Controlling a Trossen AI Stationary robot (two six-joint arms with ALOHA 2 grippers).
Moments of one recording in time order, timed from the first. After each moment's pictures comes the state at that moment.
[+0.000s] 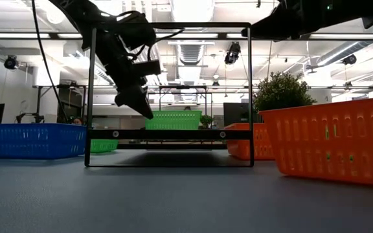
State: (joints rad) left arm 0.27 1.50 0.90 -0.26 -0.32 0.33; right arm 0.14 1.06 0.52 0.37 0.32 -0.32
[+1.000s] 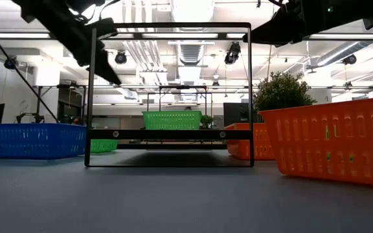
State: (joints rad) left arm 0.19 0.97 0.70 -0.42 -0.34 0.09; right arm 0.14 1.06 0.52 0.33 0.32 -0.25
